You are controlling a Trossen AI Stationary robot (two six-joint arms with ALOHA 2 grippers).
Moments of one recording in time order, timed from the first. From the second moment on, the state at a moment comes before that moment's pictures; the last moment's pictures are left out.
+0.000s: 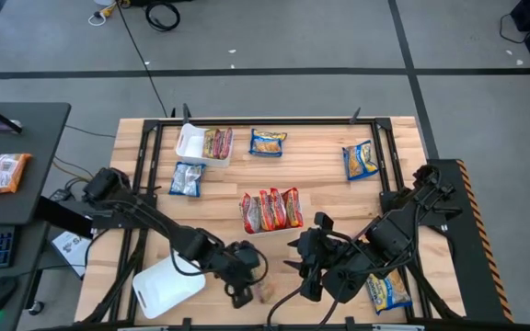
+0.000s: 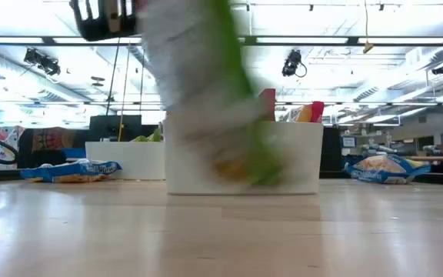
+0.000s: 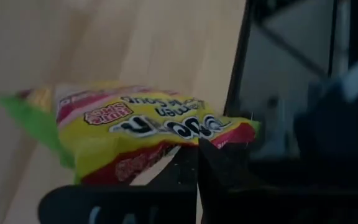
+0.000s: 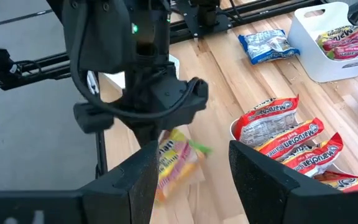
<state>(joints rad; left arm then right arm) -0.56 1.77 1.33 -0.40 -0.05 -0.91 0.68 1.83 2.06 -1.11 0.63 0.78</state>
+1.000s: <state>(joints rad) -0.33 1.54 1.39 -1.23 0.11 -0.08 0.65 1.83 2.06 -1.10 0.48 0.68</state>
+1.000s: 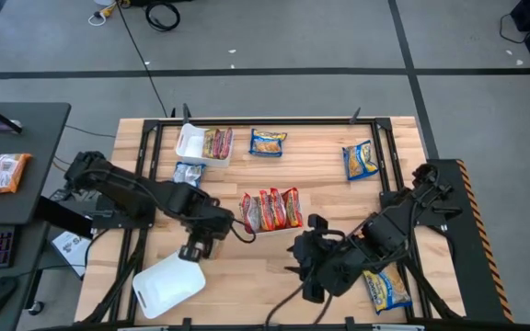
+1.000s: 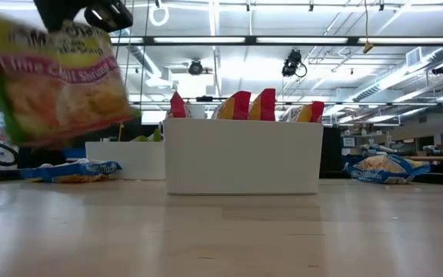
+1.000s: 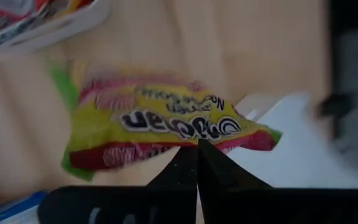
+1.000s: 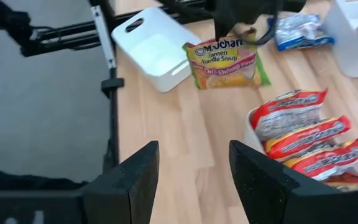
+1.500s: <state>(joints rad) -0.22 1.51 1.38 -1.57 -0.53 0.51 0.53 1.83 2.06 -1.09 0.47 0.62</state>
